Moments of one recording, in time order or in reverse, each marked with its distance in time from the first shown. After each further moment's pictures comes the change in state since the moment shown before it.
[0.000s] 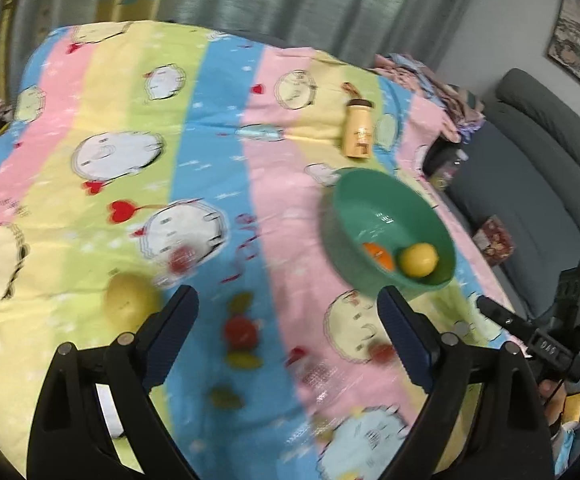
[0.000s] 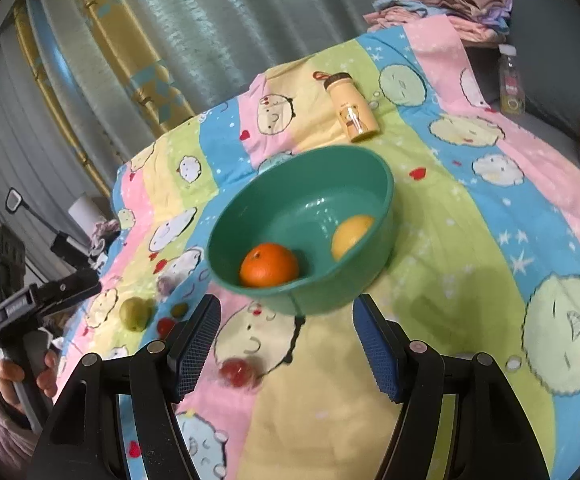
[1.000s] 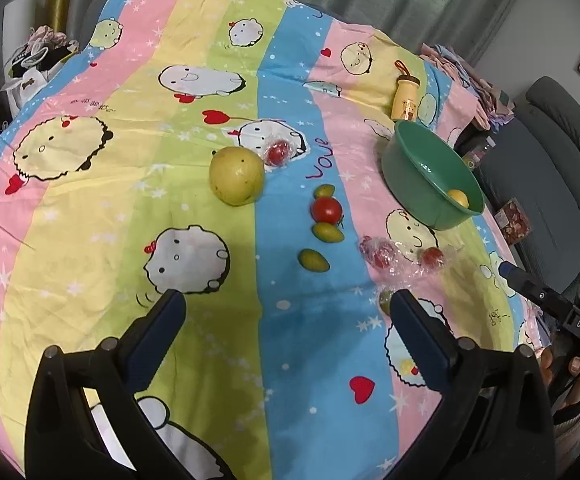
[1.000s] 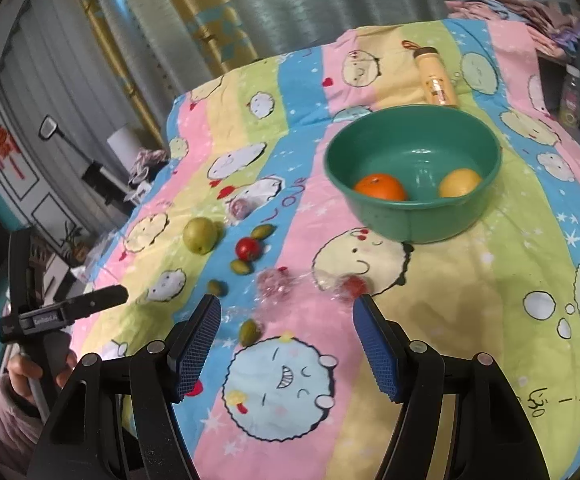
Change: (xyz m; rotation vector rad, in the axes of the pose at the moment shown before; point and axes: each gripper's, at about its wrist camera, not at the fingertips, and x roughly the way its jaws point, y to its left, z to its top) left arm -0.053 0.059 -0.091 -0.116 0.081 0.065; right arm -0.007 0.101 -0.052 -0.192 0.151 0.073
